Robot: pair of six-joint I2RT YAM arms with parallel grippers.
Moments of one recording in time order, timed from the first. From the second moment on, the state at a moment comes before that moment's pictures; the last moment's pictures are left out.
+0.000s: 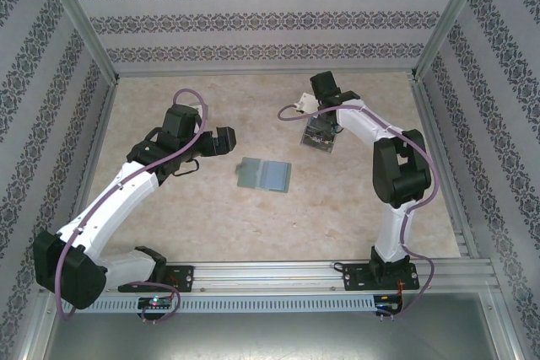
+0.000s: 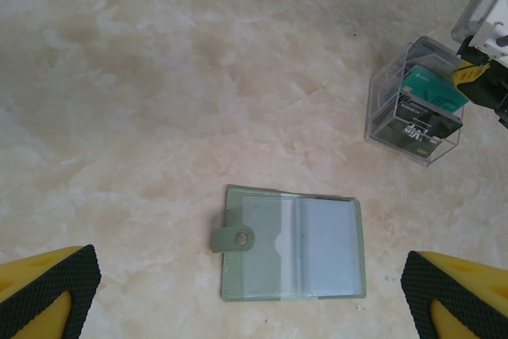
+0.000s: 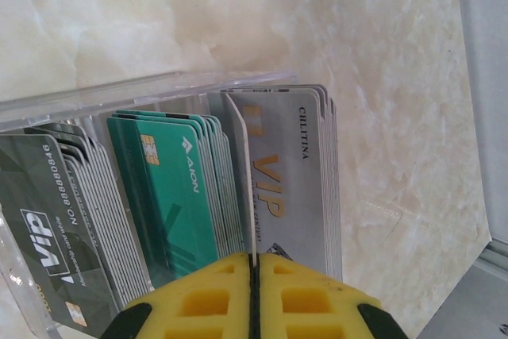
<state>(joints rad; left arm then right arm) -0.40 1.20 1.06 -0.57 0.03 -0.47 0.31 1.97 1.53 -0.60 0.25 -0.82</state>
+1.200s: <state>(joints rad) -0.37 1.17 0.90 -0.46 -0.42 -0.47 0.26 1.16 0.89 -0.21 0.29 -0.04</state>
